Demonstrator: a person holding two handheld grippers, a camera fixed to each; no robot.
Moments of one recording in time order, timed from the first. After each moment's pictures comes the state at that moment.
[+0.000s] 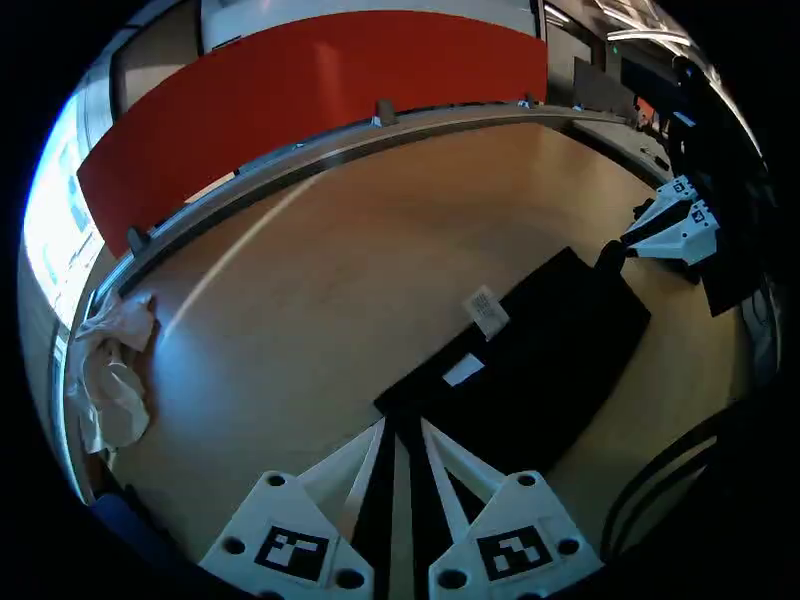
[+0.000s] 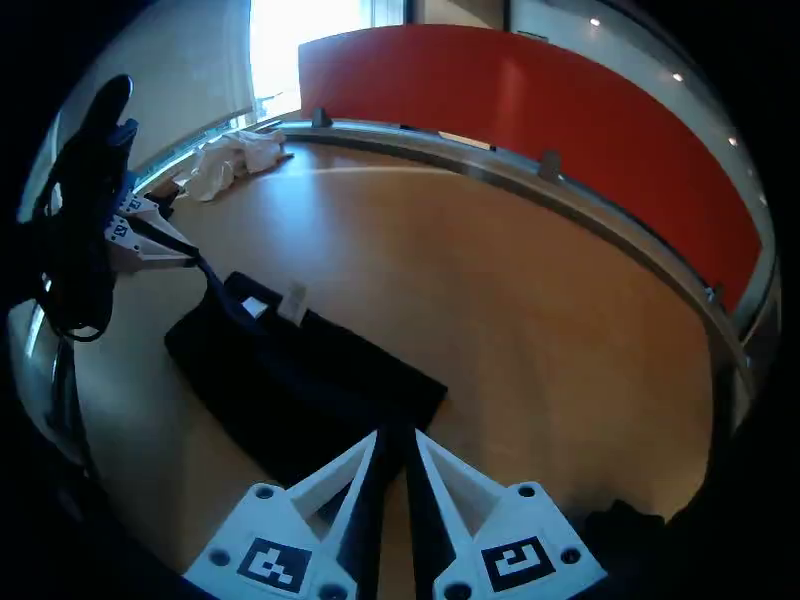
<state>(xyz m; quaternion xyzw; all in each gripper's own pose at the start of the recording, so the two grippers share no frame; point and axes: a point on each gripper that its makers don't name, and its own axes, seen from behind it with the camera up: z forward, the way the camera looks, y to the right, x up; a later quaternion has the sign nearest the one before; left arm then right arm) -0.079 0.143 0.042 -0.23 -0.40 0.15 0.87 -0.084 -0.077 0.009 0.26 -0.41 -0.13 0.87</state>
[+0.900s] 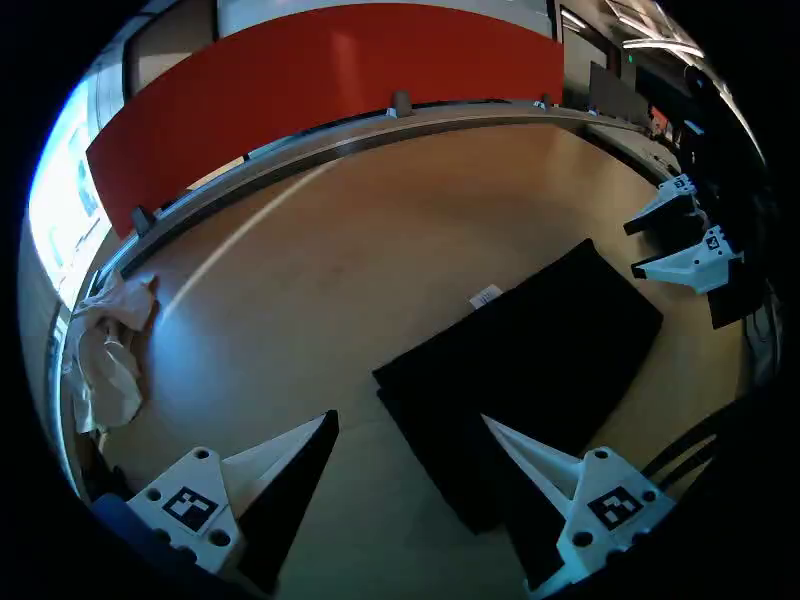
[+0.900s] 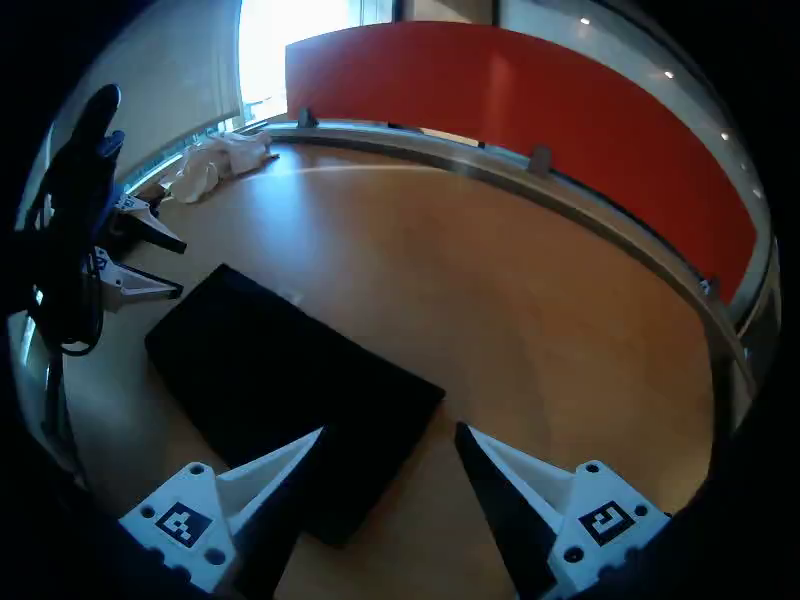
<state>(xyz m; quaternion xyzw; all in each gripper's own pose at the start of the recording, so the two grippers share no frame) -0.093 0.137 0.042 -0.21 -0.40 0.14 0.88 -0.096 -0.073 0.017 0.24 -0.40 -0.12 0.87</state>
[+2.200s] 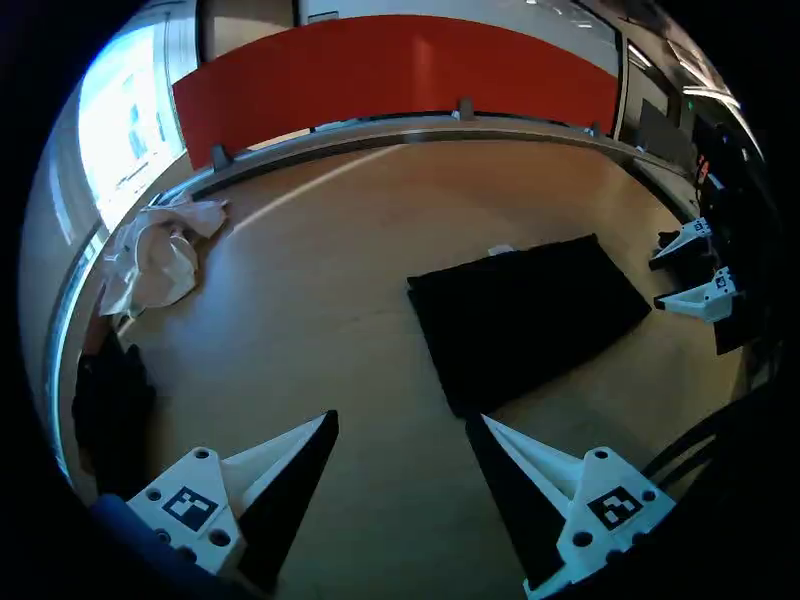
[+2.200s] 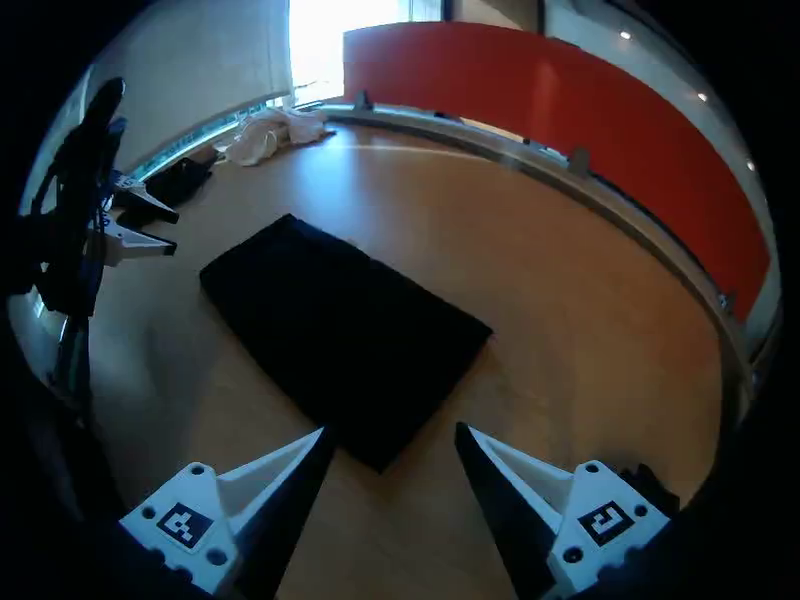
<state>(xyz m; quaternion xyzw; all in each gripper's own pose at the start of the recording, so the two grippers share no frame) -0.077 0.089 -0.065 -0.11 -0.42 0.07 0.90 -0.102 -0.062 -0.055 0.31 -0.41 -0.16 0.84</state>
